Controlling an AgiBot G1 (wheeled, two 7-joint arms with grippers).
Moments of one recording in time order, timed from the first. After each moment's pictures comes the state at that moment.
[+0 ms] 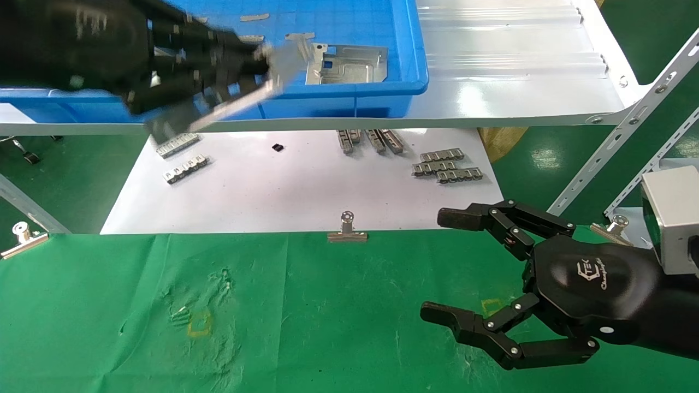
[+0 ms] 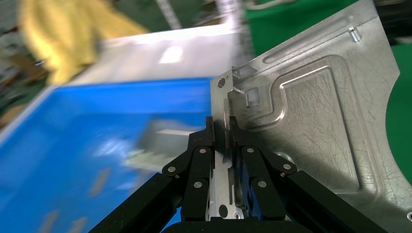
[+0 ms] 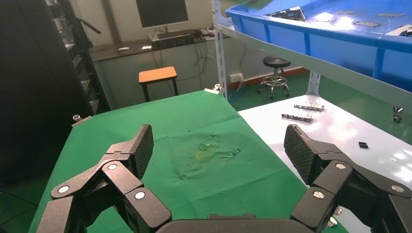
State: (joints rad) left arm -2.01 0.83 0.70 -0.65 1.04 1.61 0.03; right arm 1.06 -0.55 -0.39 1.21 -0.62 -1.40 0.11
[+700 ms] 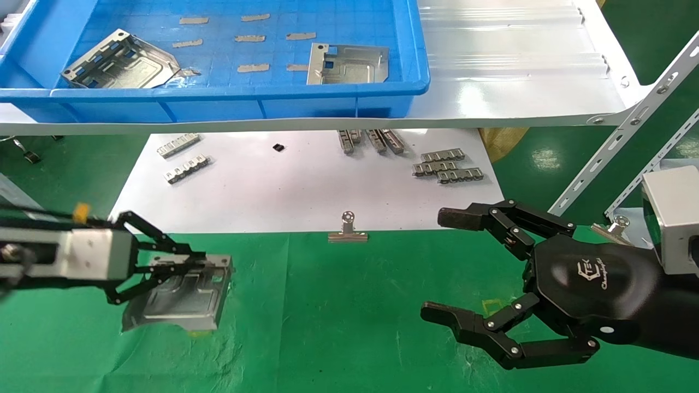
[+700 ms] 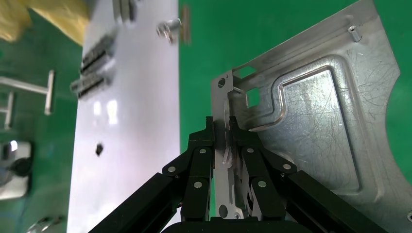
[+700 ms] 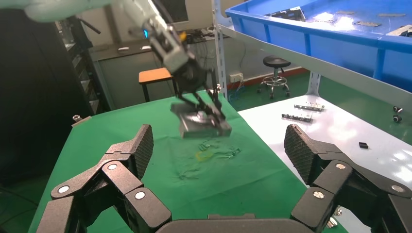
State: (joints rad) left arm -1.65 0.55 0.99 -1.10 1.14 1.23 0.31; right arm 1.06 -0.55 -0.39 1.21 -0.62 -1.40 0.11
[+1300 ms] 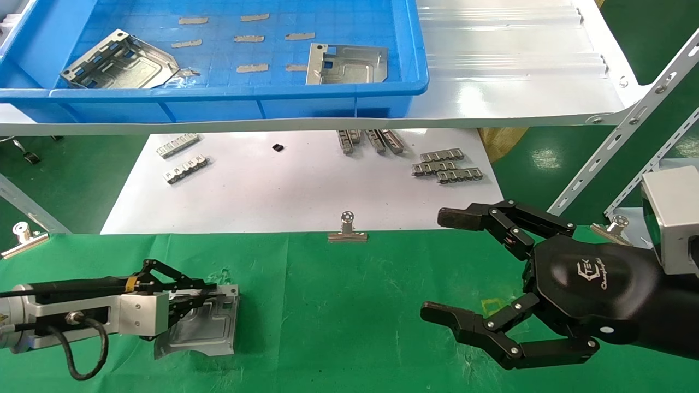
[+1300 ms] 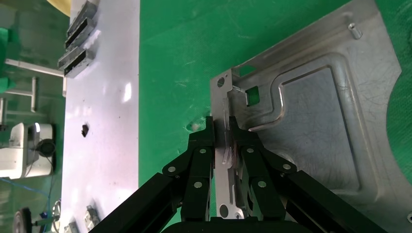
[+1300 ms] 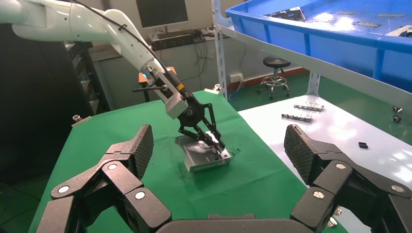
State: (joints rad) left arm -1.35 0.52 0.99 -1.18 1.12 0.88 0.49; right arm 1.06 -0.55 -0.39 1.21 -0.62 -1.40 0.11
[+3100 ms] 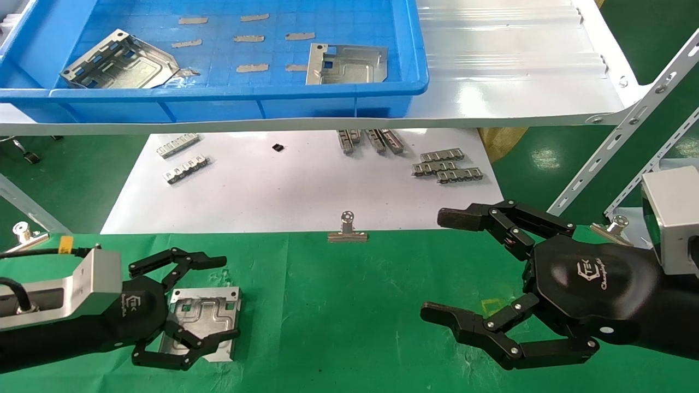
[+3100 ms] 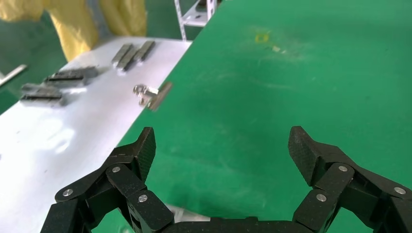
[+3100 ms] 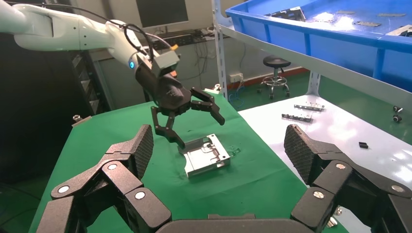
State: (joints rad) left arm -1.21 0.57 0.78 -0.97 0.70 1.29 0.32; right arm 1.06 -0.55 -0.39 1.21 -0.62 -1.40 0.11
